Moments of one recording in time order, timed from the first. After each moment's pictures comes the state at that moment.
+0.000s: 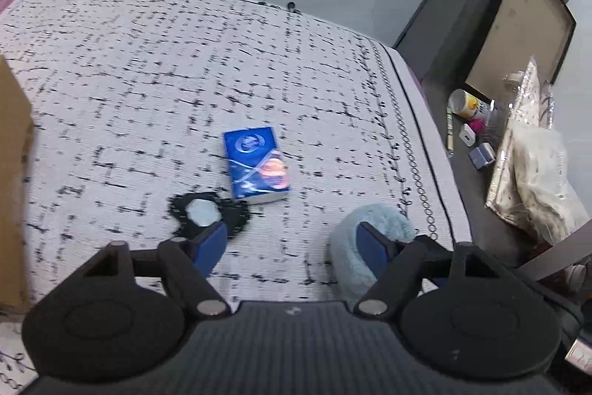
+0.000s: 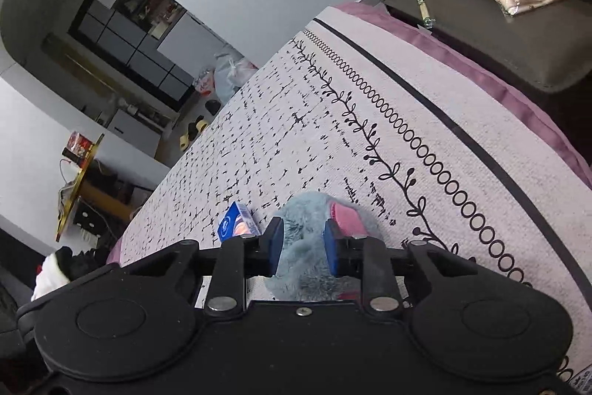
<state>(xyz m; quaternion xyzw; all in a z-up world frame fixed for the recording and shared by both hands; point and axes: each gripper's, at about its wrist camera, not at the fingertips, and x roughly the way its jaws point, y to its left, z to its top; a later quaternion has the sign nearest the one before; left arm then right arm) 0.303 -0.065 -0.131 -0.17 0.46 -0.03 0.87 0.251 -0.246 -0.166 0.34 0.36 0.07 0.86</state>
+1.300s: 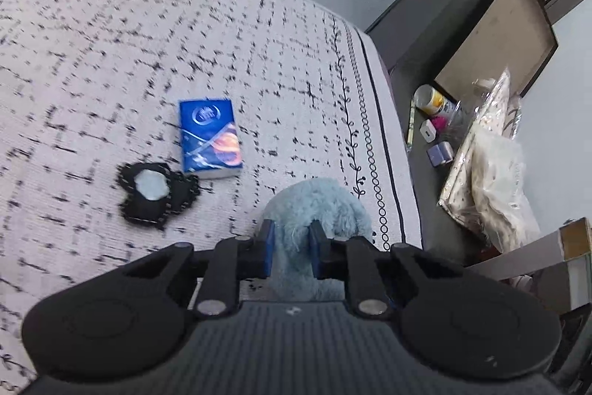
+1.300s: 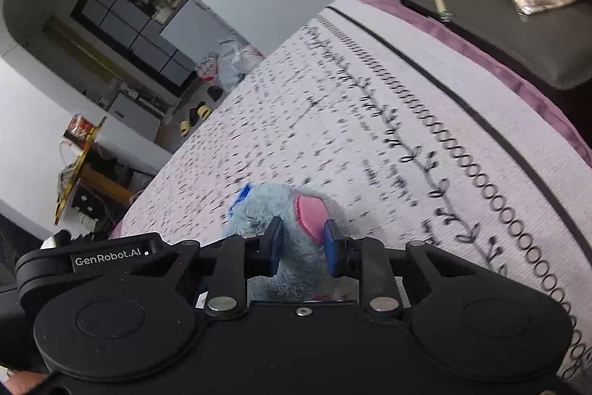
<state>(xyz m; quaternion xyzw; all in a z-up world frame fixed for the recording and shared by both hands) 0.309 -0.055 -0.131 -0.25 0.48 -0.08 0.83 0.246 -0.218 -0.152 0.31 0.38 0.08 0.87</state>
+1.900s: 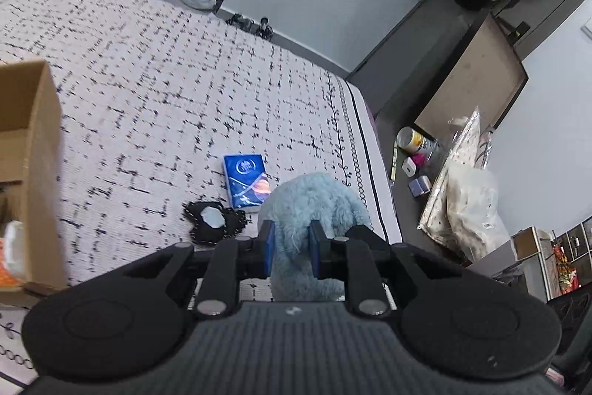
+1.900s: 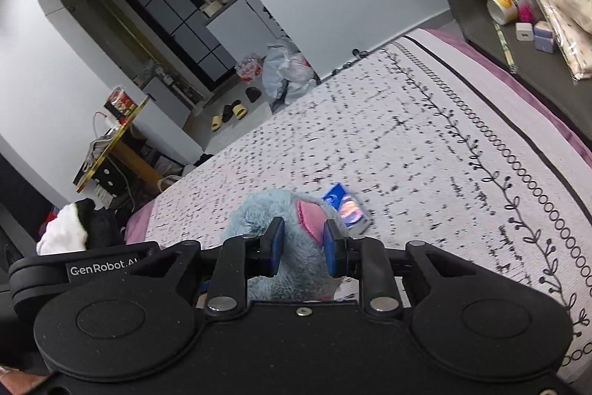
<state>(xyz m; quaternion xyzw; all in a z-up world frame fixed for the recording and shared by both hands) 0.258 0.015 -0.069 -0.26 0.42 -0.09 0.86 0.226 -0.149 -0.086 0.26 0.34 0.13 0.89</state>
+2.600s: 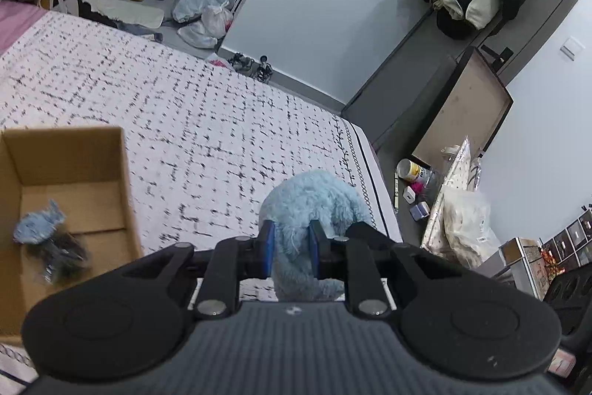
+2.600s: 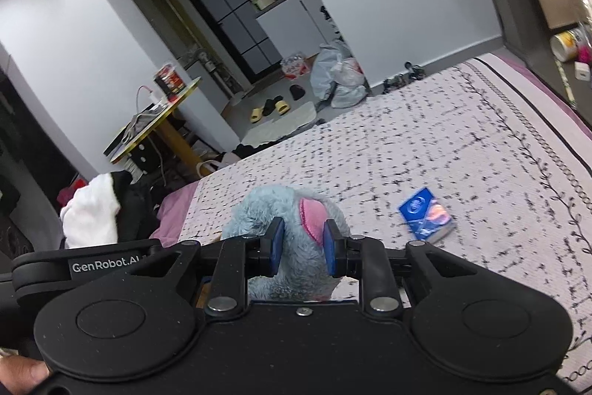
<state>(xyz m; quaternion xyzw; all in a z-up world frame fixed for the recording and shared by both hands) 0.226 0.102 -0.032 -0.24 0.38 -0.10 0.89 0.205 -0.065 -0.046 0.21 0.32 0.18 0.91</state>
